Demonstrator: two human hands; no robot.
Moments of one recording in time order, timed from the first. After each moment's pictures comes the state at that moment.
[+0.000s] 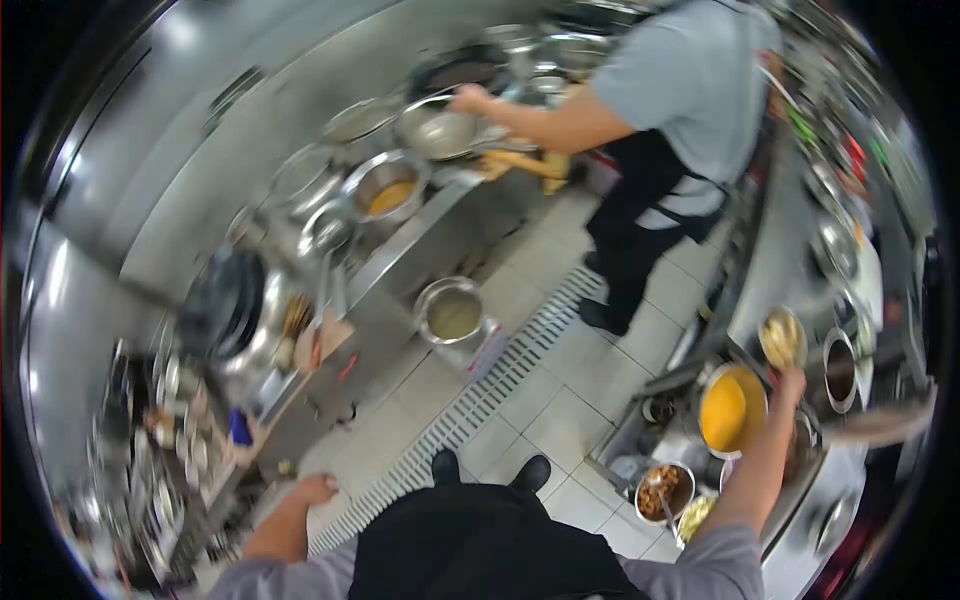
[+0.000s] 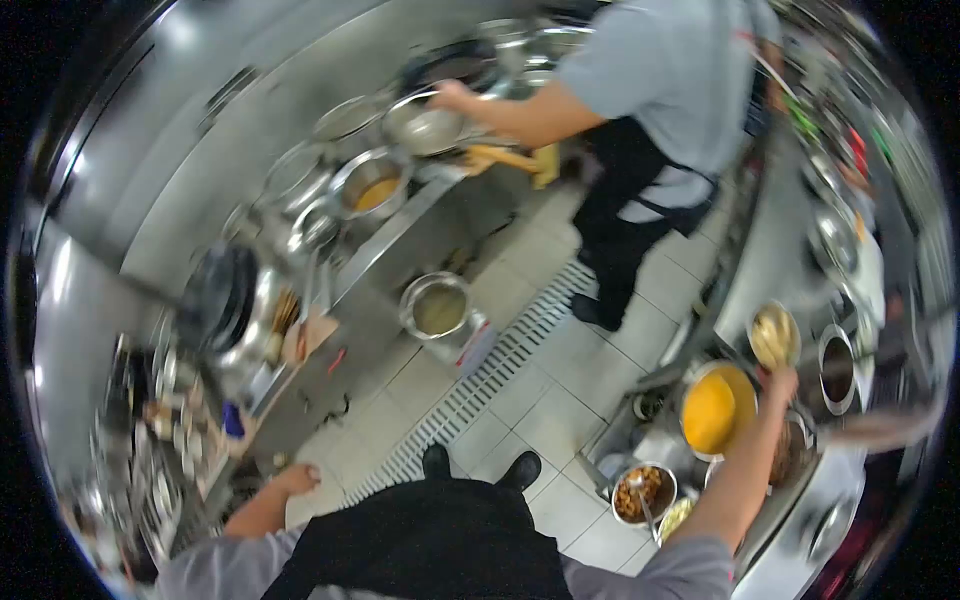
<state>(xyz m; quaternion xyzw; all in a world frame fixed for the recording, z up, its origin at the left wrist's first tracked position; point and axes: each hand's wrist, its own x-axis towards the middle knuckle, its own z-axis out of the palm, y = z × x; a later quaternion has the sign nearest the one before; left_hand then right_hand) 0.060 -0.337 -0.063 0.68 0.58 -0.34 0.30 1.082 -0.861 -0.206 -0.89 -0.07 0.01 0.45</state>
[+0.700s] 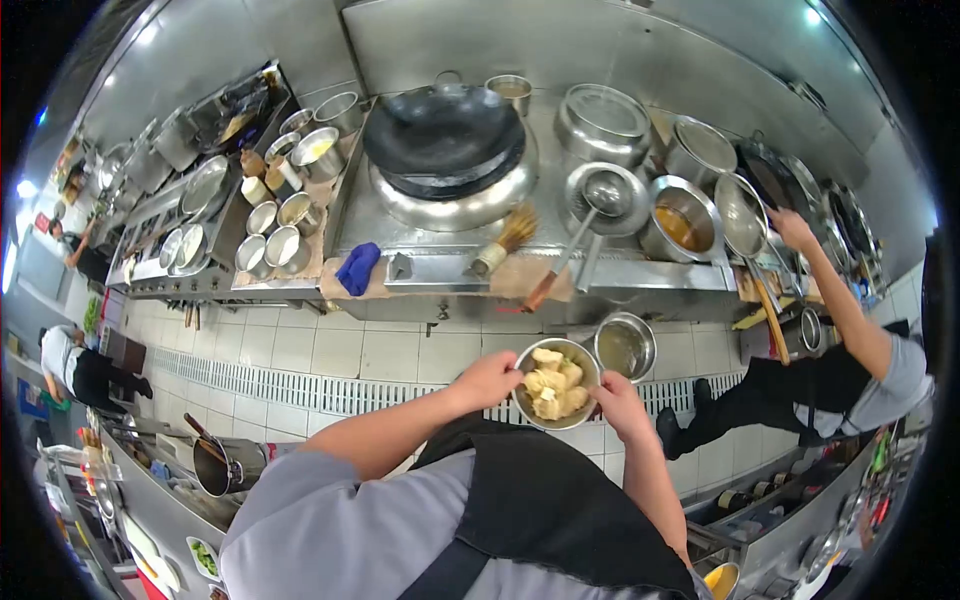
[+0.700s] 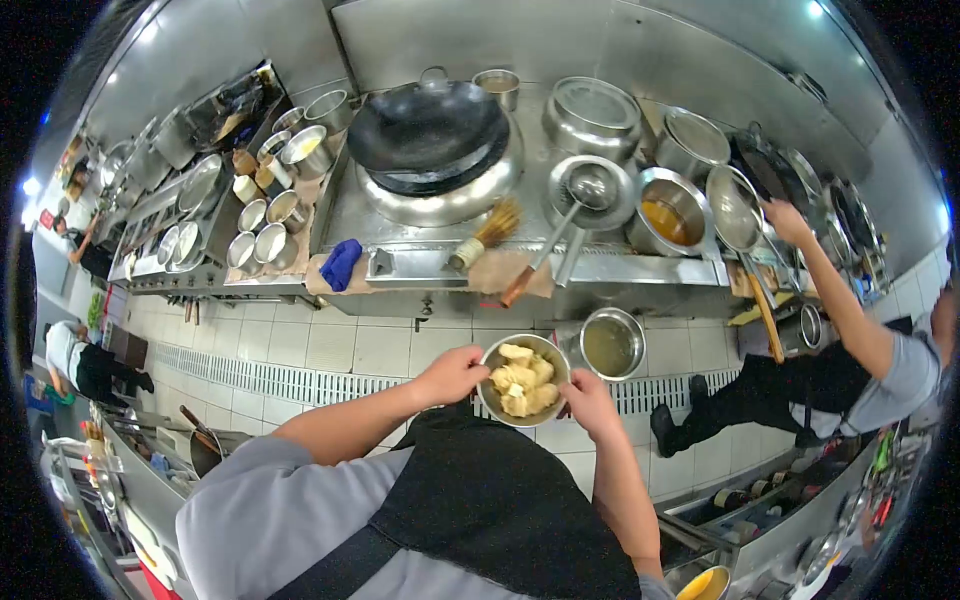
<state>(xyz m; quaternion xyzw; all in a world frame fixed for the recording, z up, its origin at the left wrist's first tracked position) 0.189 -0.295 0.018 0.64 0.56 0.18 0.49 0.459 -0.296 0.018 -0.56 -0.51 0.61 0.25</state>
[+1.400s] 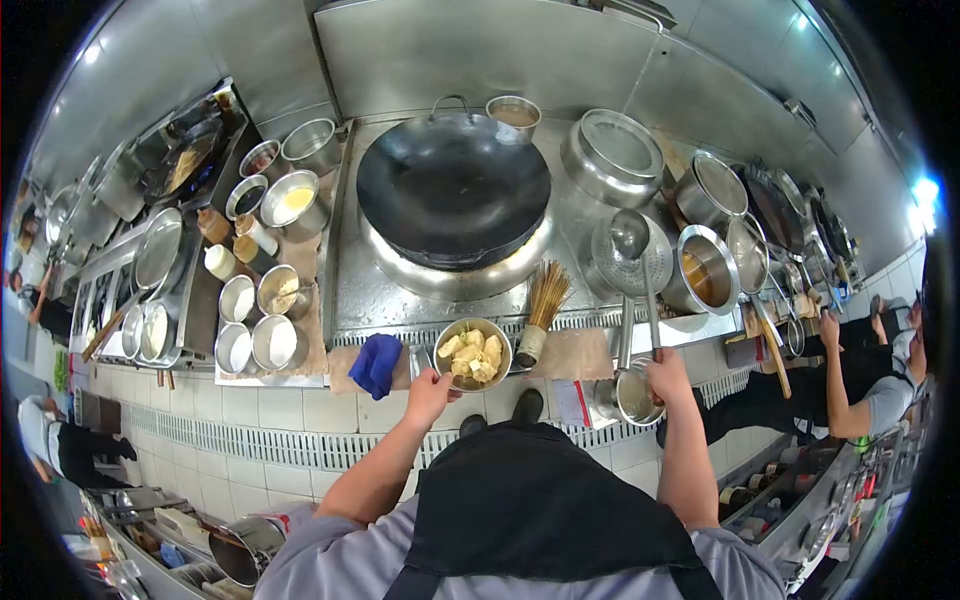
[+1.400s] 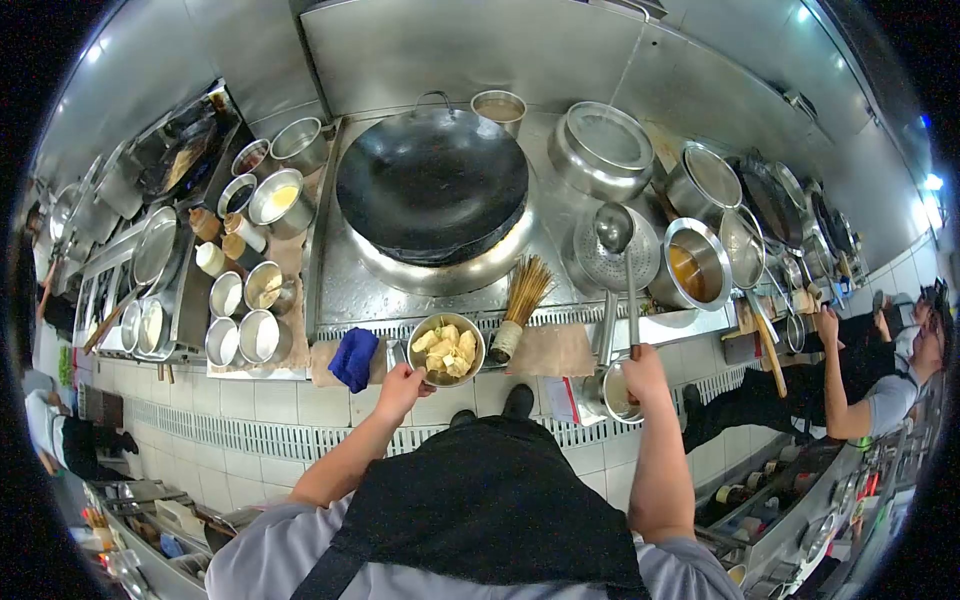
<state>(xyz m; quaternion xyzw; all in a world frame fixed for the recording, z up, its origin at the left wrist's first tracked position) -0.012 -0.170 -0.089 0.28 0.64 0.45 0.56 0.395 -0.114 0.051 -0.78 -0.44 0.39 0.20</state>
